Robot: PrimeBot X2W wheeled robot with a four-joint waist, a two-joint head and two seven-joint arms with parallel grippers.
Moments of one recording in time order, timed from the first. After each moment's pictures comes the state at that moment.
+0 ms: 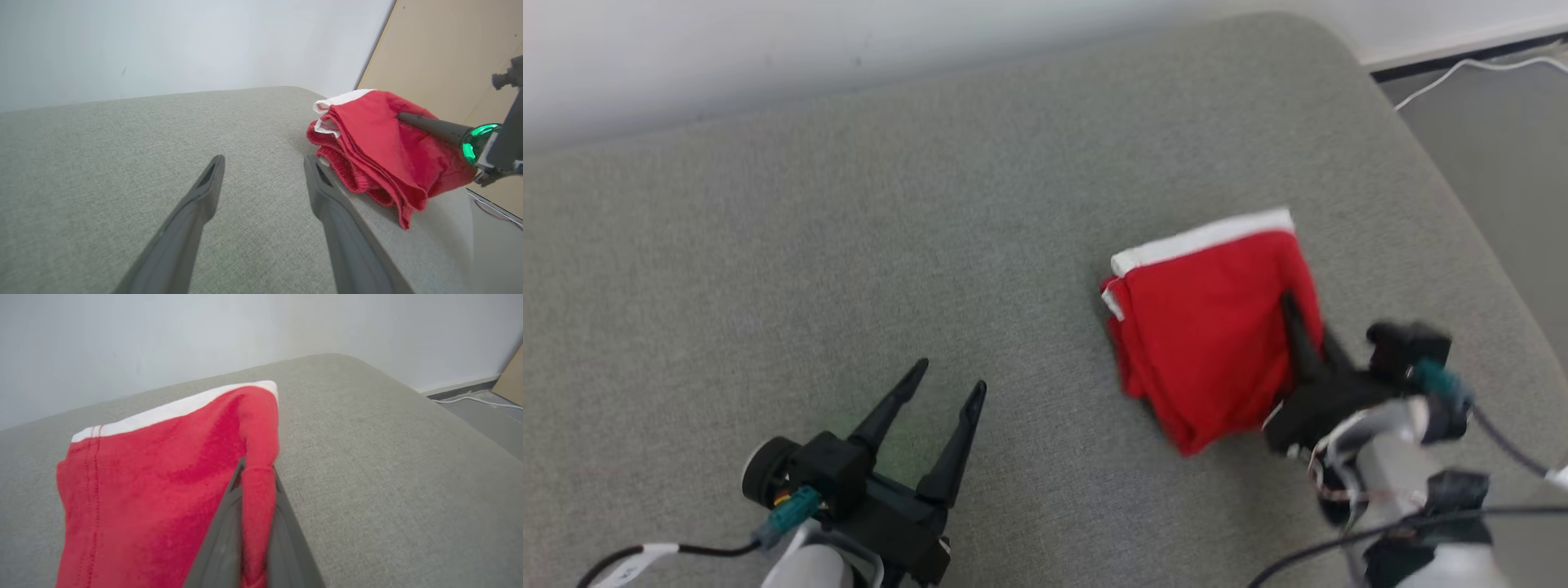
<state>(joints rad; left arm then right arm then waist) -0.37 0.10 -0.33 0.24 -0.18 -0.13 -0.26 -0.54 -0.14 0.26 0.67 0.30 0.13 -0.26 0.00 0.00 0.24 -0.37</state>
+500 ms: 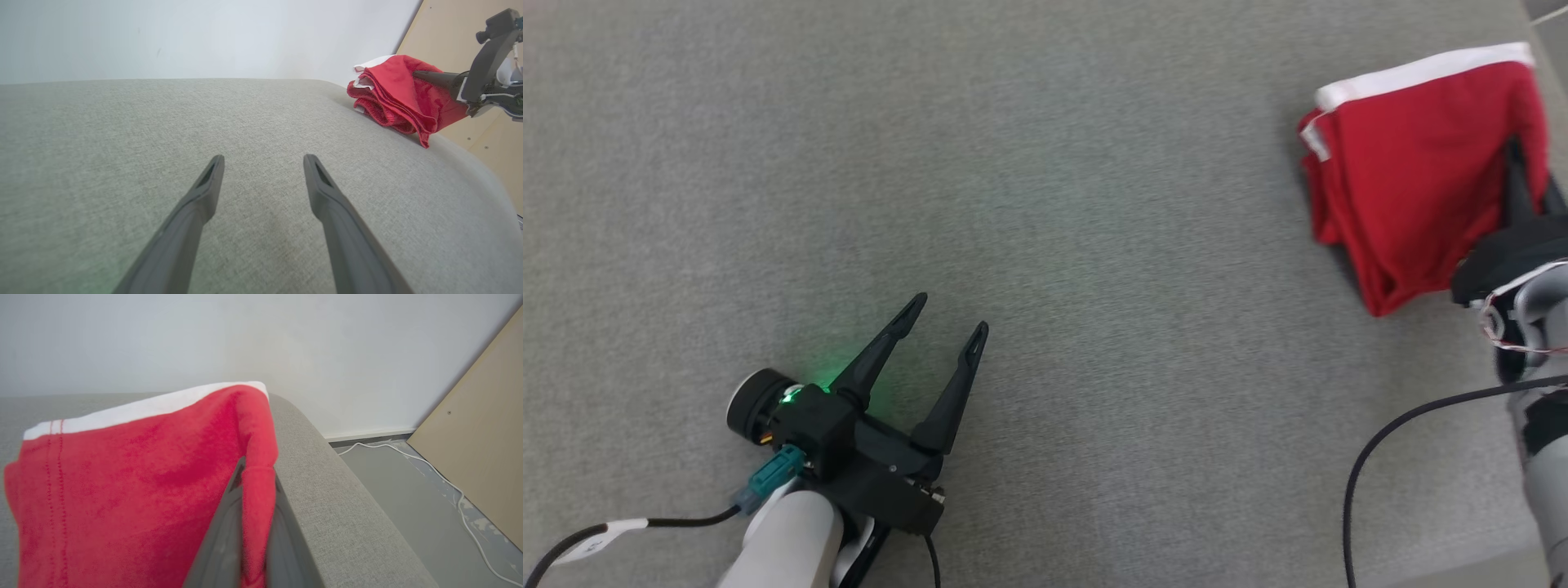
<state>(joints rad) -0.48 0.15 -0.36 0.20 -0.18 -0.13 -0.26 -0.87 -0.34 0.01 0.87 0.08 0.13 -0.26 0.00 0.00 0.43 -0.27</state>
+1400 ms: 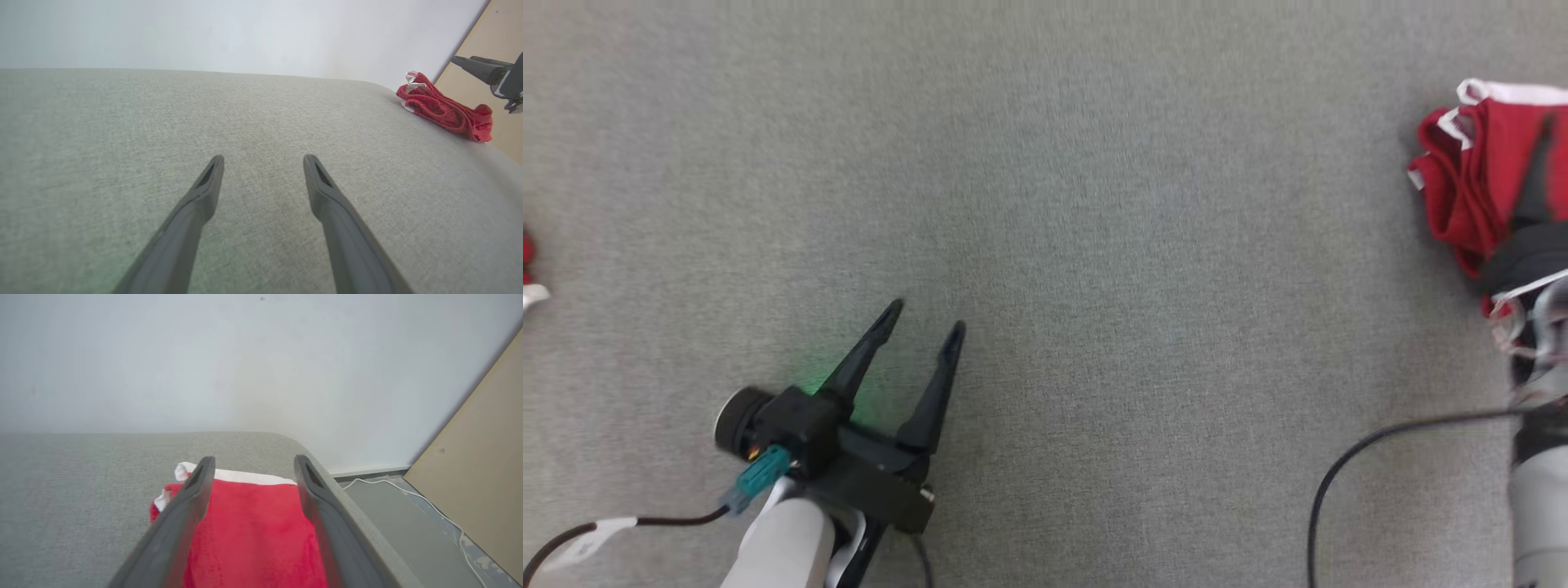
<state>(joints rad) -0.46 0.11 -0.30 0.22 -0.18 -0.13 -0.27 -0.83 -0.24 -0.32 0.66 -0.24 0.13 -0.26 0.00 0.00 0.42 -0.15</state>
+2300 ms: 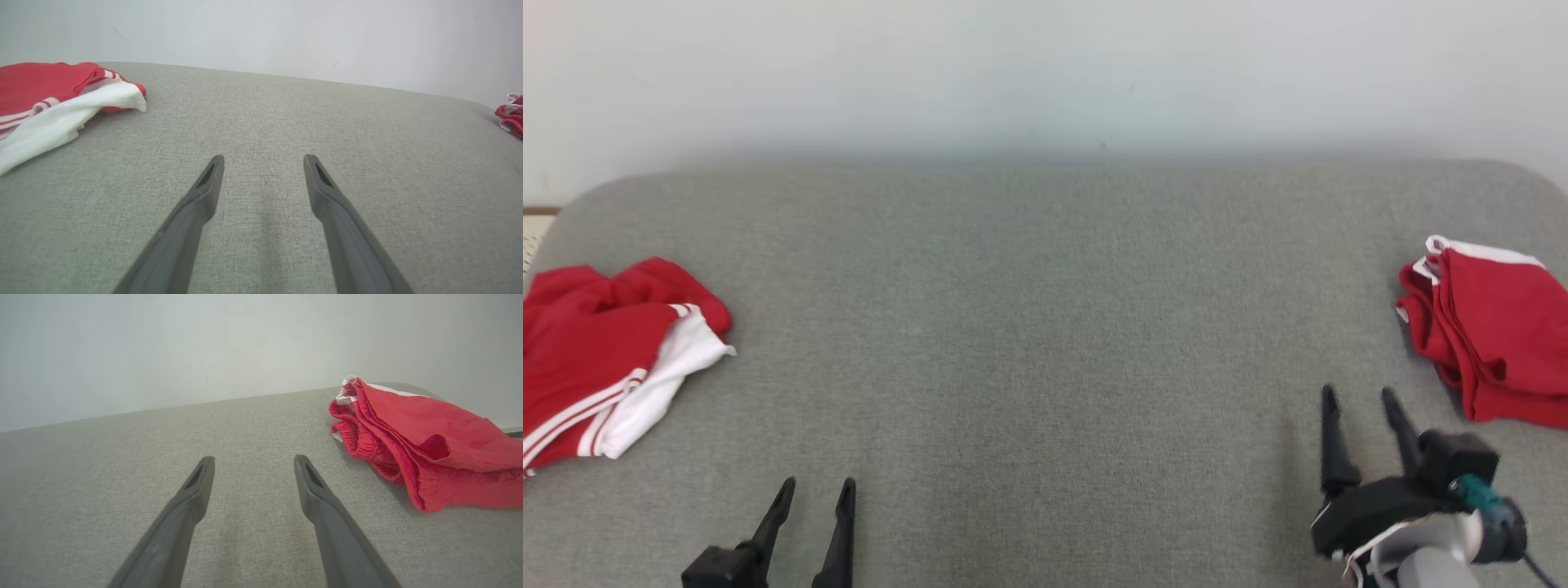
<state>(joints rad) -0.18 0.05 -0.02 0.32 -0.11 -0.11 -0.26 -0.33 -0.11 0.00 0.49 0.08 0.13 -0.26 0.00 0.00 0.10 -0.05</state>
